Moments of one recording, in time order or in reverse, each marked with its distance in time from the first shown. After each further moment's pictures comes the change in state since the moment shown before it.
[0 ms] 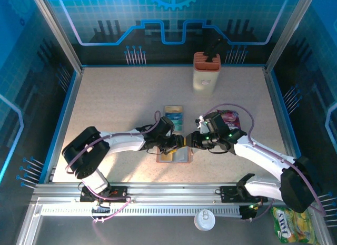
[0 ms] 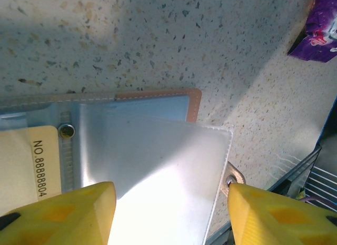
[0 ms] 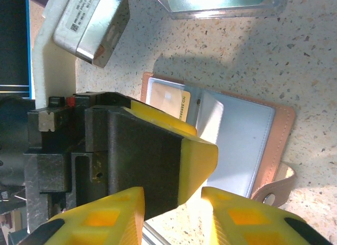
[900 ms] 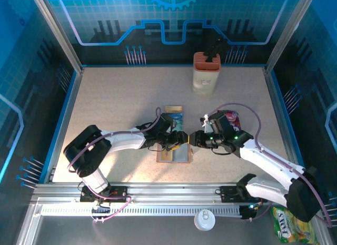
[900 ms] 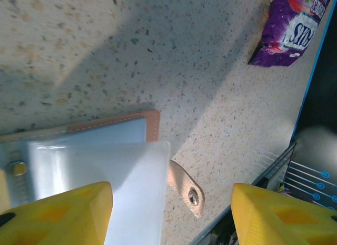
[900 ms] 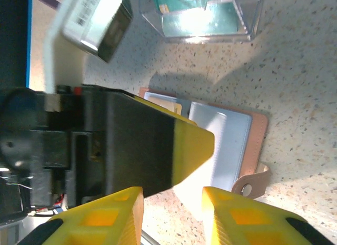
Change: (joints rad) left arm 0.017 0.029 0.018 0.098 0.047 0.014; right arm -0.014 -0.118 0.001 -0.065 0.086 -0.003
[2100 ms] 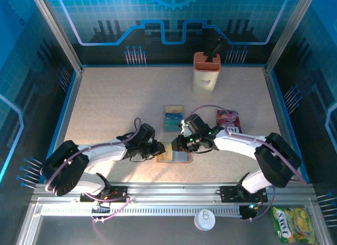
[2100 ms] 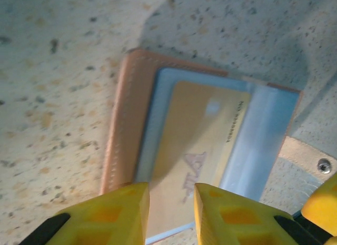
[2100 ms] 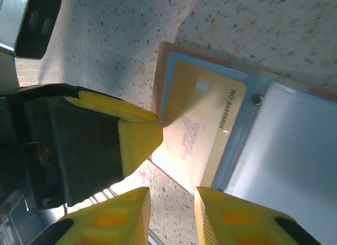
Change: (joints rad) left arm 0.083 -0.291 -0.299 -0.150 -0.121 0.007; right arm 0.172 0.436 0.099 0.213 -0.121 0.053
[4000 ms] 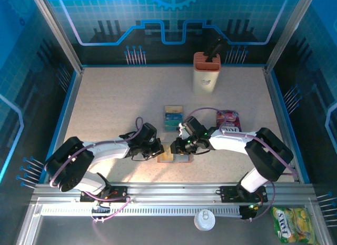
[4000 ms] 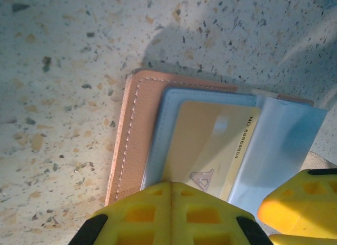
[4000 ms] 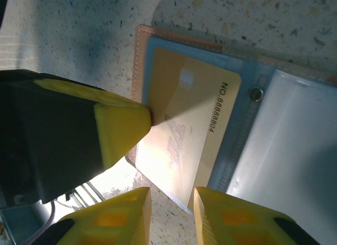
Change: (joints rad) left arm 0.000 0.067 0.032 0.016 -0.005 -0.014; right arm -0.001 0.076 -0.008 0.037 -0.023 -0.006
